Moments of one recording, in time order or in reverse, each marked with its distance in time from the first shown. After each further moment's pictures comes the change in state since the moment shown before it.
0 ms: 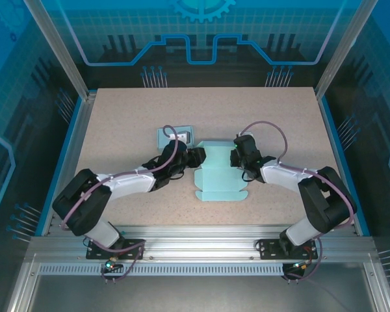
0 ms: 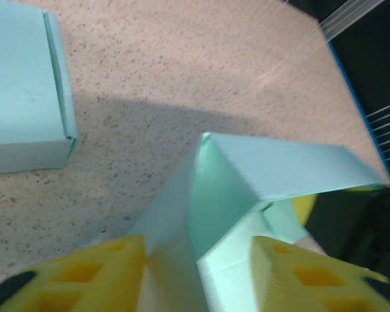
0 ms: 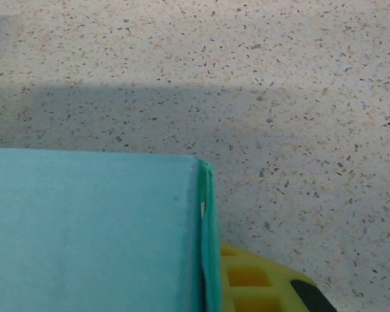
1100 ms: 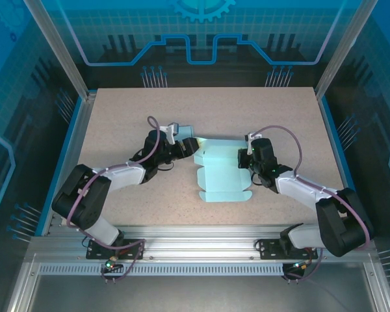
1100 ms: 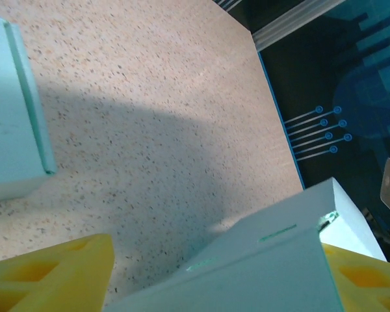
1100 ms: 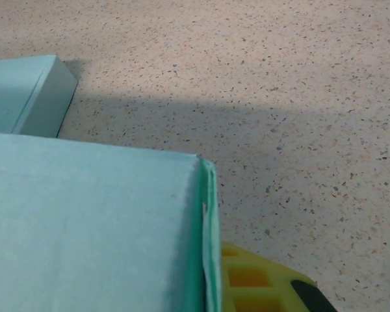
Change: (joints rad) left arm 0.228 0.048 -0.024 0.173 0.405 -0.076; right arm -0.090 -0.220 -0.156 0.128 -0.208 -0.108
